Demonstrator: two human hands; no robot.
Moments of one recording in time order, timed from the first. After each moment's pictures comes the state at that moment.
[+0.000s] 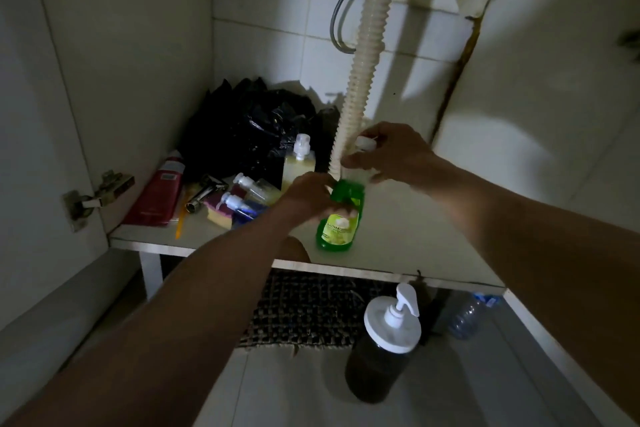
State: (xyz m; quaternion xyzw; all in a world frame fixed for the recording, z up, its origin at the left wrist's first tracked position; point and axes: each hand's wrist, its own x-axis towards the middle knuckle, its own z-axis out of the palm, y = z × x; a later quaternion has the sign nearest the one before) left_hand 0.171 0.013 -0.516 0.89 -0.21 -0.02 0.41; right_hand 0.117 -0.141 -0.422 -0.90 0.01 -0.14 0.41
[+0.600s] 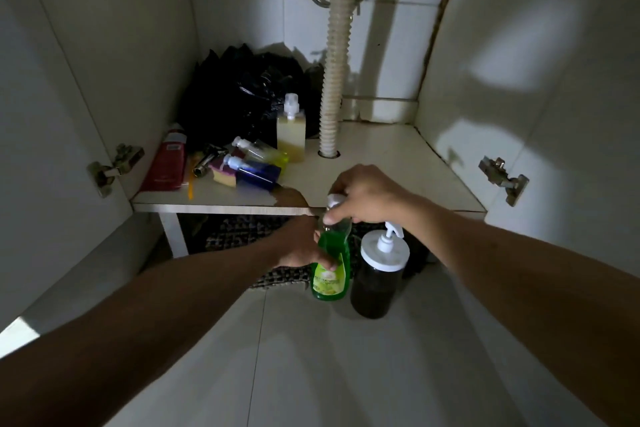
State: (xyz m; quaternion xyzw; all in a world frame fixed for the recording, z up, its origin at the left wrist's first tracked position) left_hand 0.055 0.050 -0.599 0.88 -0.28 -0.17 0.34; right_hand 0.013 -0.106 -0.506 -0.97 -0.03 0.01 0.24
